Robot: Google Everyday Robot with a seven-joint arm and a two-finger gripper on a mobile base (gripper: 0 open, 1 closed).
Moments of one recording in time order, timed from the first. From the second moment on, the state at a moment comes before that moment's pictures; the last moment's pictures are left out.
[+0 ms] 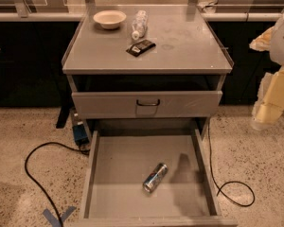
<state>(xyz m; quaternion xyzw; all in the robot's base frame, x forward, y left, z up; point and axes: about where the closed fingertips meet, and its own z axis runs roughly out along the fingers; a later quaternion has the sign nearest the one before) 0.438 -0.217 0.976 -0.60 0.78 -0.03 0.16</state>
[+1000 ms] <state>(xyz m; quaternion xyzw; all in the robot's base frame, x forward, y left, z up) 0.435 -0.180 0.898 -0.63 0.76 0.02 0.18</state>
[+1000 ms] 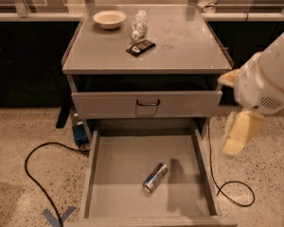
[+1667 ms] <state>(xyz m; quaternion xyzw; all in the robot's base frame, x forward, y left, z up) 0.434 -0.123 0.719 -0.66 0.73 0.10 0.18</state>
